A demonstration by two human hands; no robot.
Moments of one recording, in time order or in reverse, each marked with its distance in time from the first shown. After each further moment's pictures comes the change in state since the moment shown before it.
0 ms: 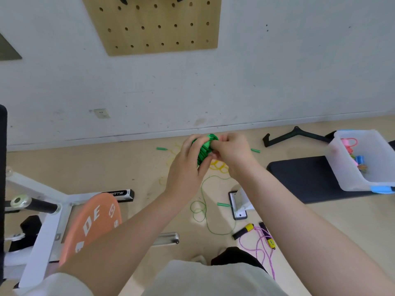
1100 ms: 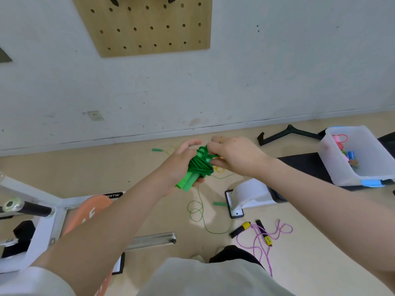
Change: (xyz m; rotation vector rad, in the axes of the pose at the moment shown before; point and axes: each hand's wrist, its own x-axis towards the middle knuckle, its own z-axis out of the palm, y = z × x) left_hand 0.017 0.017 -0.021 -0.753 -0.416 -0.785; right_hand 0.005 0.009 -0.050 -1.283 -0.359 -0.990
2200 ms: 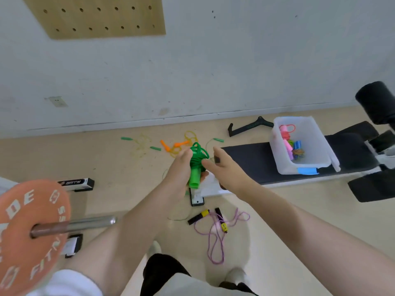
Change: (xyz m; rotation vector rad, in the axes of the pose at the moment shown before) left_hand 0.032 -0.045 0.266 -0.316 0.215 -0.083; right_hand -0.216 0.101 -0.010 1.100 0.000 0.760
